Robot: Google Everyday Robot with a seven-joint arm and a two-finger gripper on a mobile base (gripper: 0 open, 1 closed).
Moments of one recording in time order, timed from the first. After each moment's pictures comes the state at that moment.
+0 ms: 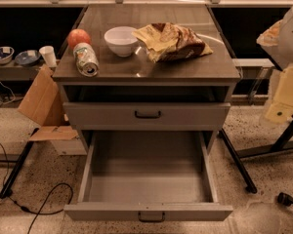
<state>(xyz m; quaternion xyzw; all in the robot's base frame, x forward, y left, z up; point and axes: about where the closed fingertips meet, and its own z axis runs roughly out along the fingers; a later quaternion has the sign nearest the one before) 0.438 -0.215 0.981 -0.60 0.78 -0.04 0.17</state>
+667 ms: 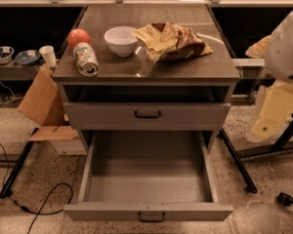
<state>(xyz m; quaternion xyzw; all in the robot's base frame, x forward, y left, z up) 0.431 -0.200 0.959 -0.61 0.77 -0.03 0.18</state>
